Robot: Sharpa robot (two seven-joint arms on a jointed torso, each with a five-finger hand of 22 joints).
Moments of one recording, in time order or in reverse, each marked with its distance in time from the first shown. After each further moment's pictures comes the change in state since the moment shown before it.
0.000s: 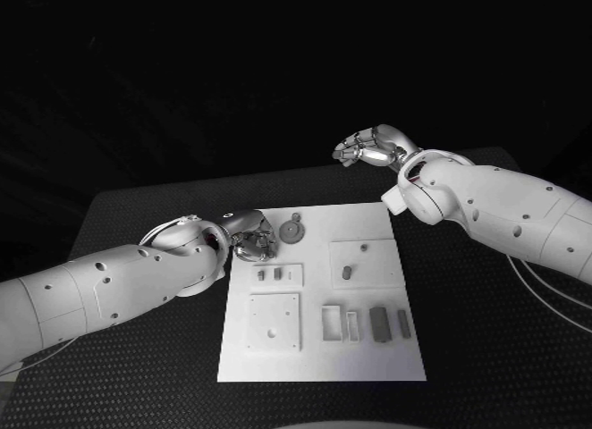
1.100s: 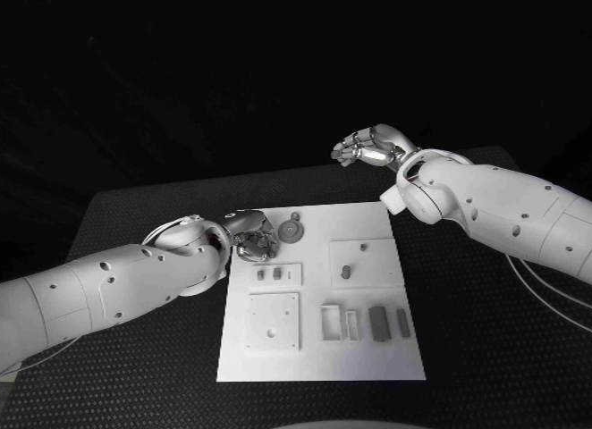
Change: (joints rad) left arm 0.000 0.018 -0.003 -0.016 -0.006 0.006 -0.008; left_hand -0.001 0.005 0.002 0.001 0.000 -0.001 -0.001 0.003 0.000 0.000 0.000 -0.003 0.001 0.000 0.000 0.000 0.003 0.000 0.004 0.000 0.000 0.003; right arm 0.000 -0.001 0.000 0.003 0.000 0.005 0.000; right_hand 0.000 0.000 0.000 0.000 0.000 0.000 0.000 0.004 -0.002 0.000 0.000 0.000 -0.004 0.000 0.000 0.000 -0.001 0.000 0.000 0.000 0.000 0.002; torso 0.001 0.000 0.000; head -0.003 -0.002
